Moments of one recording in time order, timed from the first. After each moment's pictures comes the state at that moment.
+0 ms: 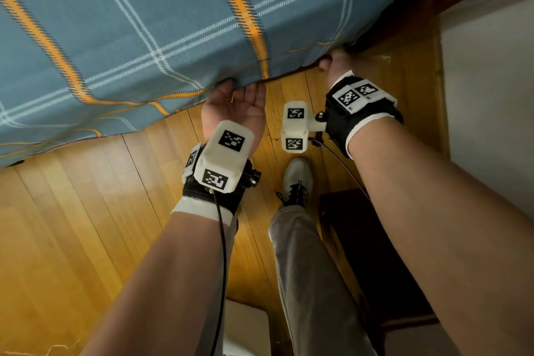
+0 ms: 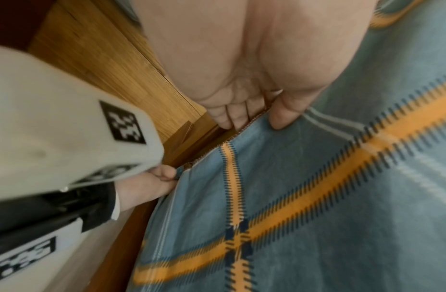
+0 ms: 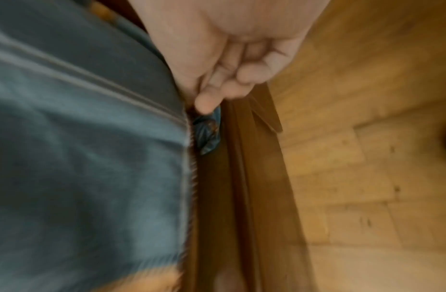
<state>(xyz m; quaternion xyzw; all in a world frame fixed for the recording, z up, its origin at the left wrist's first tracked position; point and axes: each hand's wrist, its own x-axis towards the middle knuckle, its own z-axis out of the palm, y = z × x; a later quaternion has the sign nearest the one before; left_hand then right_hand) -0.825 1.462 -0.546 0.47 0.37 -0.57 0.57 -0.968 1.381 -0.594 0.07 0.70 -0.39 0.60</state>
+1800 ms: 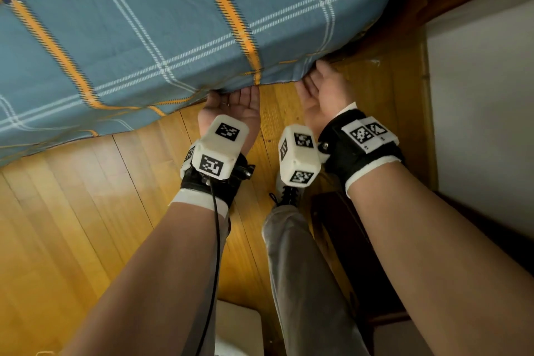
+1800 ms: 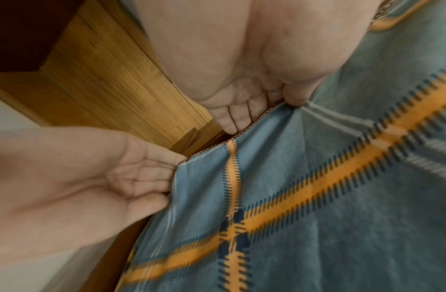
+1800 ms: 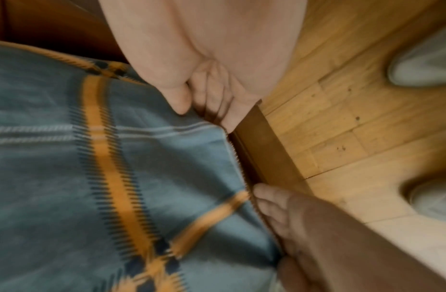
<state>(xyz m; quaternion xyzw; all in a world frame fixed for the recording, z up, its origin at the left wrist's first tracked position) -0.821 1.463 -0.573 0.37 0.37 -0.59 0.61 -0.959 1.419 -0.556 0.11 0.63 -0.44 0.63</state>
